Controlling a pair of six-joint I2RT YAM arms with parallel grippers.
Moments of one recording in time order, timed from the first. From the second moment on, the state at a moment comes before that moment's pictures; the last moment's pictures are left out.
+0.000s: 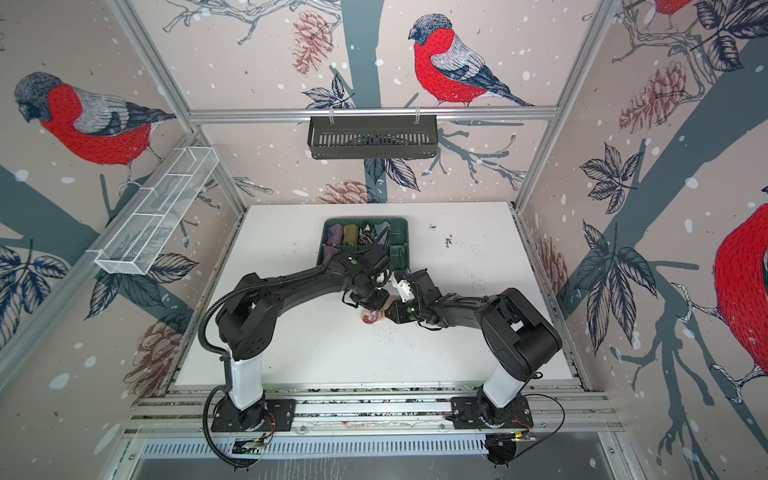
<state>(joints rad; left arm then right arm) -0.80 1.96 1.45 -0.80 0.19 -0.26 0.61 1.65 0.66 0.10 -0.48 0.42</state>
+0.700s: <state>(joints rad) -0.77 1.99 1.36 -0.63 0.30 -0.26 0.58 1.55 0.64 0.05 -0.47 0.42</state>
